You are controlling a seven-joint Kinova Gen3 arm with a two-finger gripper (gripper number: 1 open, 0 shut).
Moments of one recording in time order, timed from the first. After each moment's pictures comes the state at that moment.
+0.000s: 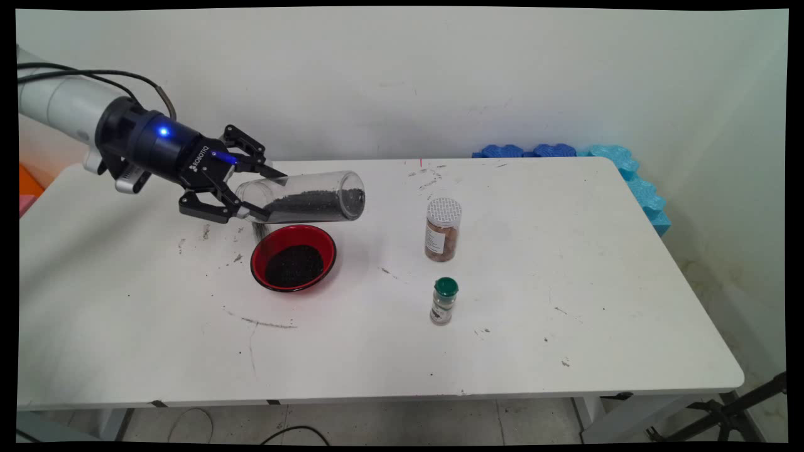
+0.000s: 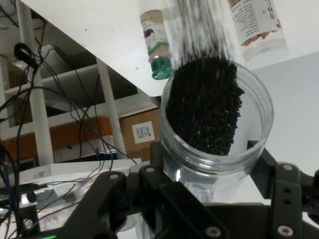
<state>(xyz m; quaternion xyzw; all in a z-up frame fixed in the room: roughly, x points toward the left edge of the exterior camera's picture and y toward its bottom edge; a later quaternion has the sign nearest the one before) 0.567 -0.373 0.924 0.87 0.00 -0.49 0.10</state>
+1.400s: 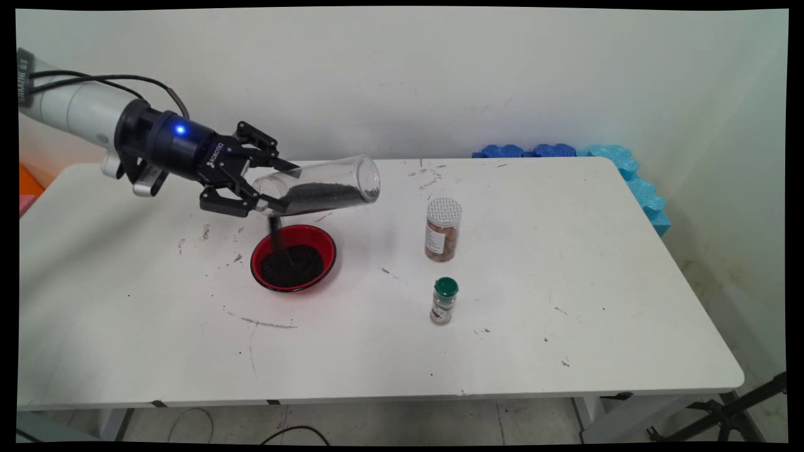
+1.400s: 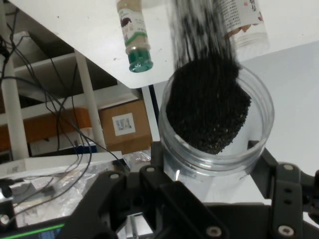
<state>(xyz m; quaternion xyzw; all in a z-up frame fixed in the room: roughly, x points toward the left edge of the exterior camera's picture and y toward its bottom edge) 0.557 -0.380 0.913 0.85 0.02 -0.51 0.12</state>
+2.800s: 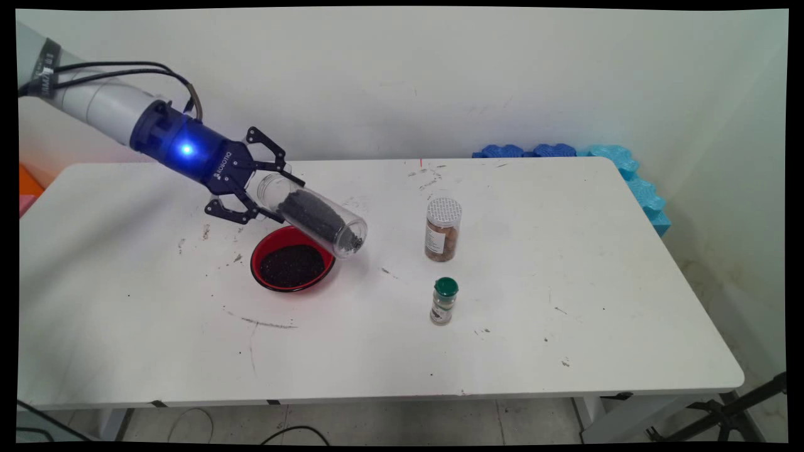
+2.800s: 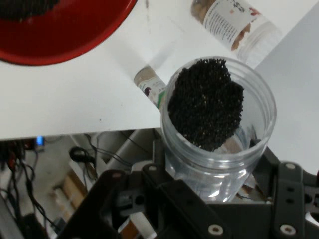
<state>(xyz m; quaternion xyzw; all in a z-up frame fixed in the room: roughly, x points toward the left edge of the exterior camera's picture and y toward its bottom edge) 0.551 -0.404 0.914 0.85 -0.26 -0.40 0.22</state>
